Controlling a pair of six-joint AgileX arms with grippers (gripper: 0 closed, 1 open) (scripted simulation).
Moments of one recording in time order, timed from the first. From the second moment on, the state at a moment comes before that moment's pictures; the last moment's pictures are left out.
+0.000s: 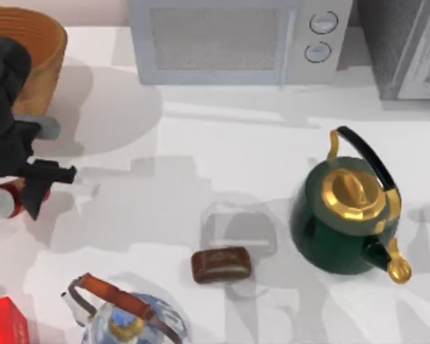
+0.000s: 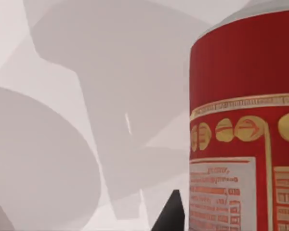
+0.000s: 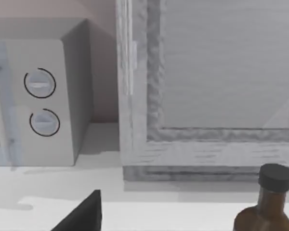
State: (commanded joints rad) left arm -0.06 2.01 1.37 -1.08 -0.02 0.11; right arm 0.00 0.00 0.00 0.00 0.00 0.00
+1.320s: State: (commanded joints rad) left arm 0.06 1.89 1.36 -1.08 -0.01 0.11; right arm 0.00 0.00 0.00 0.00 0.00 0.00
